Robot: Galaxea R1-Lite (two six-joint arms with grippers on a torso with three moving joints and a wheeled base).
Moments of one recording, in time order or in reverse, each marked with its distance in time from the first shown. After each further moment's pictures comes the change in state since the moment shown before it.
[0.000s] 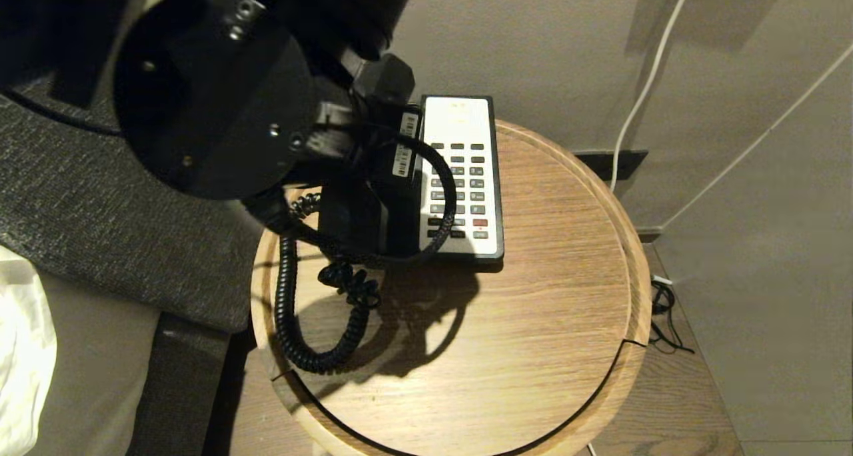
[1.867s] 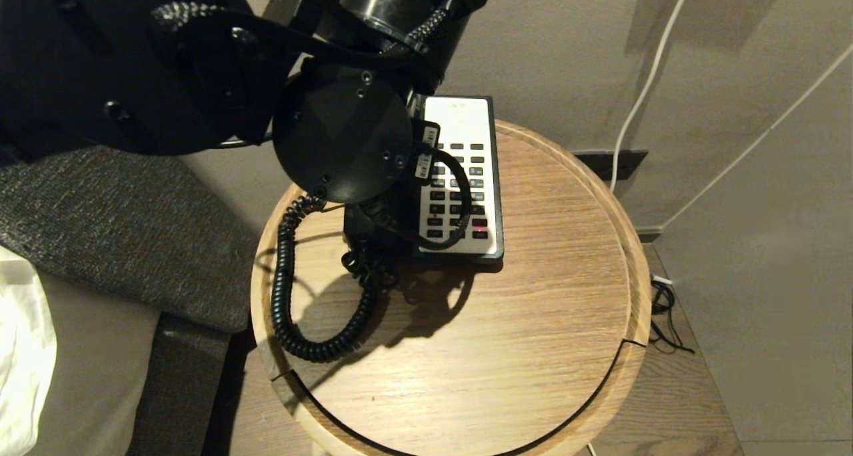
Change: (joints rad) left arm 0.053 0.101 -0.014 -0.115 0.046 0.057; right arm -0.006 -0.025 0.051 0.010 0.066 -0.002
